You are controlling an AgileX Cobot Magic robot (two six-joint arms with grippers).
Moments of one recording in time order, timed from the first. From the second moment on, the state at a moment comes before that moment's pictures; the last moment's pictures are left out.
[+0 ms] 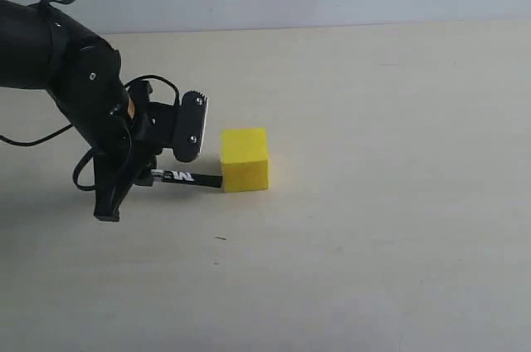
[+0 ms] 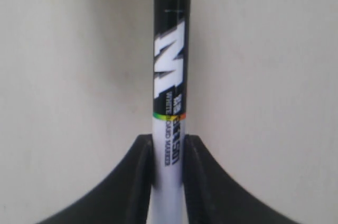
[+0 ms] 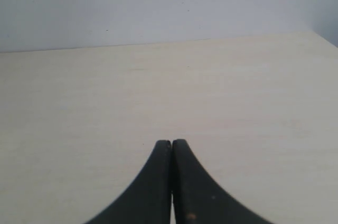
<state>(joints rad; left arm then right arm) -0.57 1.87 -1.05 0.18 0.62 0.99 -0.14 0.00 -0.02 -0.03 0.36 0.06</state>
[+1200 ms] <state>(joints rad) -0.38 1.87 -1.05 0.34 0.65 0.79 -0.14 0.00 -0.02 -0.03 0.36 0.06</state>
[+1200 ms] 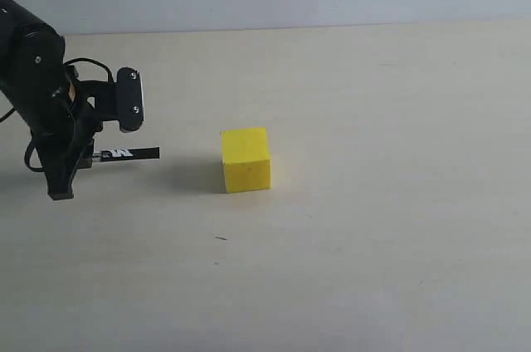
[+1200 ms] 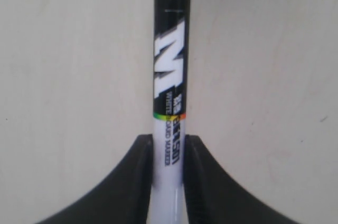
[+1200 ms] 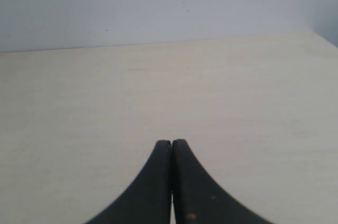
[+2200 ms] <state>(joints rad) -0.46 1.95 -1.07 0.33 0.59 0.71 -0.14 0.00 -0.02 -0.03 0.36 0.06</state>
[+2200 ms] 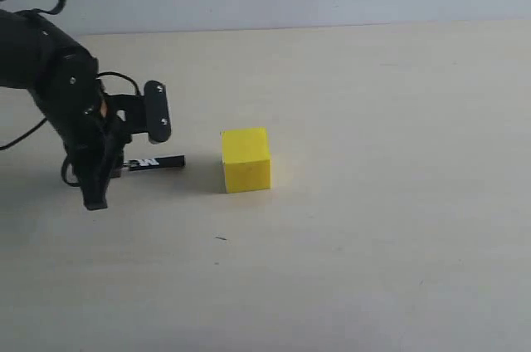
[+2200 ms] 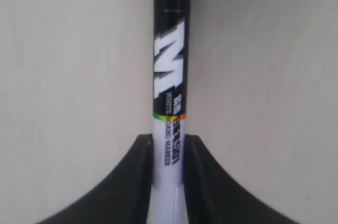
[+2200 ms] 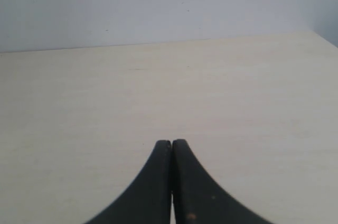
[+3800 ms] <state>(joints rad) -0.85 2.03 -1.32 0.39 0.65 0.44 -0.14 0.00 -0.02 -0.03 0.36 0.06</state>
